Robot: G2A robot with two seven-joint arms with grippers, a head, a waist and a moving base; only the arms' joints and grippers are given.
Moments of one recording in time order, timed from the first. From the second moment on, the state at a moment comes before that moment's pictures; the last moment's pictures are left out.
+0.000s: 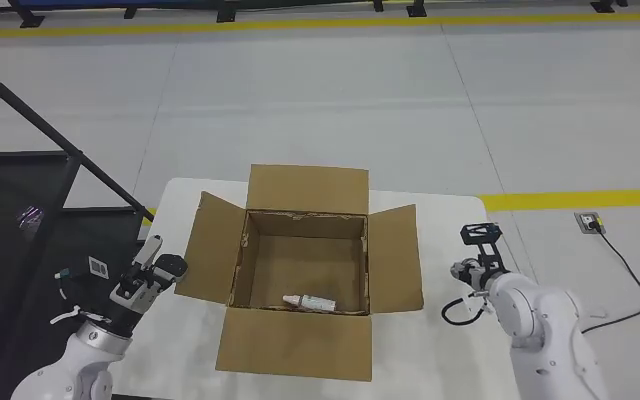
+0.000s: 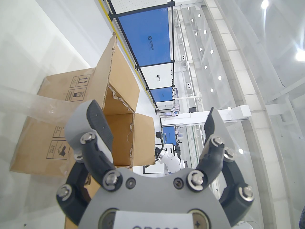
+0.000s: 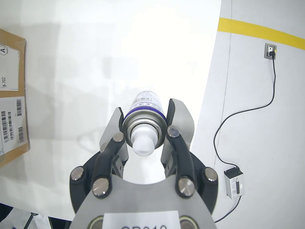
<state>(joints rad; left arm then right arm) 1.50 -1.19 -1.87 -1.92 -0.31 -0.07 -0.53 -1.07 -1.31 1.59 -1.65 -1.36 -0.06 1.06</state>
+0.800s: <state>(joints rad) 1.50 -1.19 -1.87 -1.92 -0.31 -0.07 -0.53 -1.04 -1.29 1.55 -1.56 -1.32 -0.05 1.06</state>
